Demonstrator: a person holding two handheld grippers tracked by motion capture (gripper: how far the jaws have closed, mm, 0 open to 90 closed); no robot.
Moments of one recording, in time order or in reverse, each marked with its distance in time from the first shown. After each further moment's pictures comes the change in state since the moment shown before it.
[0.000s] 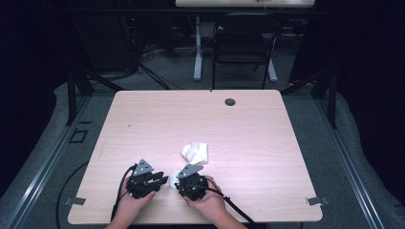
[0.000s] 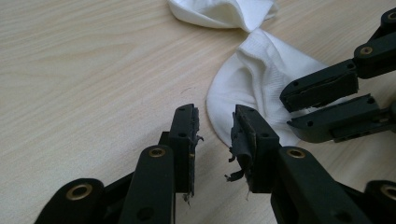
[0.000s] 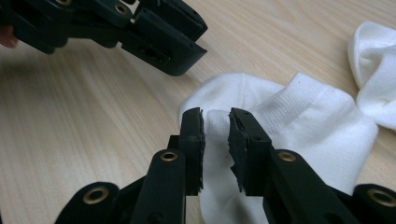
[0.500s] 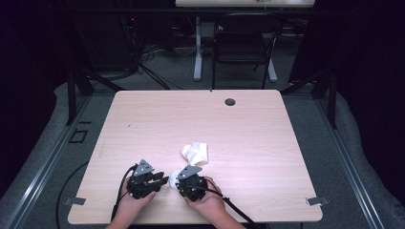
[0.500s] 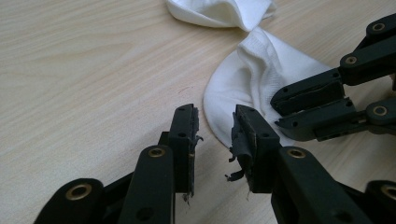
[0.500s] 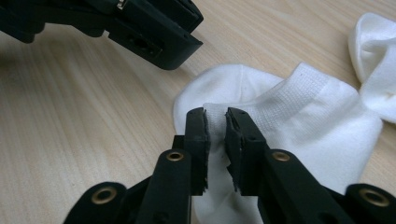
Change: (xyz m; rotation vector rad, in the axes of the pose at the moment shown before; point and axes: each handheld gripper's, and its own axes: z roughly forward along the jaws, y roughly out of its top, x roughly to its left) left arm -0.002 0.000 0.001 -0.002 -0.002 -0.001; right arm 0.001 -0.004 0.006 0.002 -0.022 0.000
